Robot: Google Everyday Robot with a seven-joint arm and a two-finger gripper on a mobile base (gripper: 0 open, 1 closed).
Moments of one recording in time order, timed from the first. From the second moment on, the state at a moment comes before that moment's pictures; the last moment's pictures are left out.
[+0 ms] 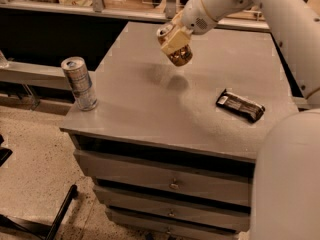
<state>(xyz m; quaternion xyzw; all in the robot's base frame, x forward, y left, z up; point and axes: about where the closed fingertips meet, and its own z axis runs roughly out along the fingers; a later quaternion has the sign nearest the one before) 0.714 -0.045 0.924 -0.62 0.68 0.16 0.37</state>
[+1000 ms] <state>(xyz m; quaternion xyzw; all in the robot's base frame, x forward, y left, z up) 0.699 -0.016 0.882 -0.74 0.65 -0.05 0.19</state>
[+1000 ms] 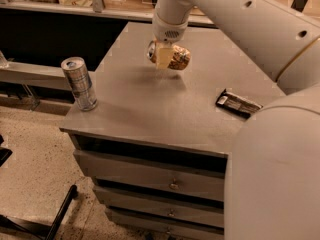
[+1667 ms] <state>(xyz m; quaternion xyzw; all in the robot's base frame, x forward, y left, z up) 0.691 -0.052 0.850 -0.74 0.66 -0.13 0.05</state>
